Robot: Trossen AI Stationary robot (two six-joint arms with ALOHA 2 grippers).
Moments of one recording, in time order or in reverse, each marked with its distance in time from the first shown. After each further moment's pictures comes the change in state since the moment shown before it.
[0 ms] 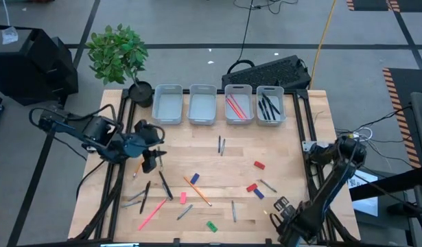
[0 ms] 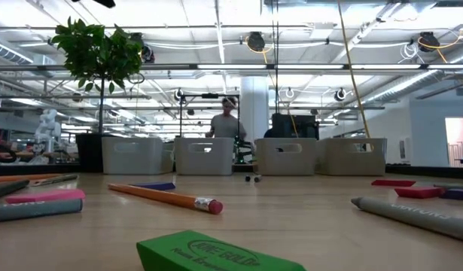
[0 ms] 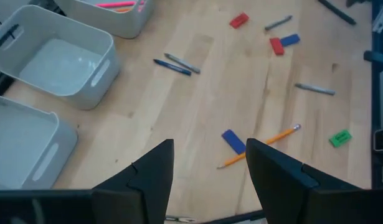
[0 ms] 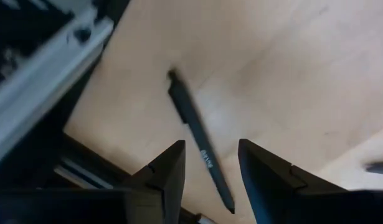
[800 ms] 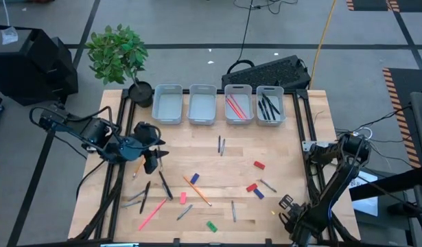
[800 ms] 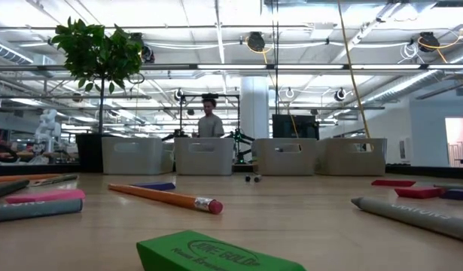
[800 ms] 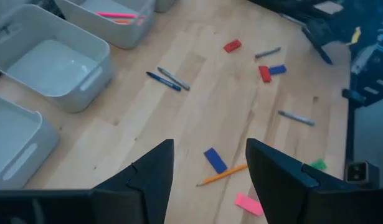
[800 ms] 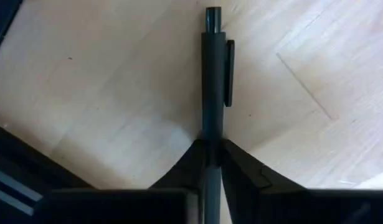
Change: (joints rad) left arm -0.048 0.000 0.000 0.060 -0.074 -0.137; right arm 0.077 -0.017 -0.295 0.264 0.125 -0.009
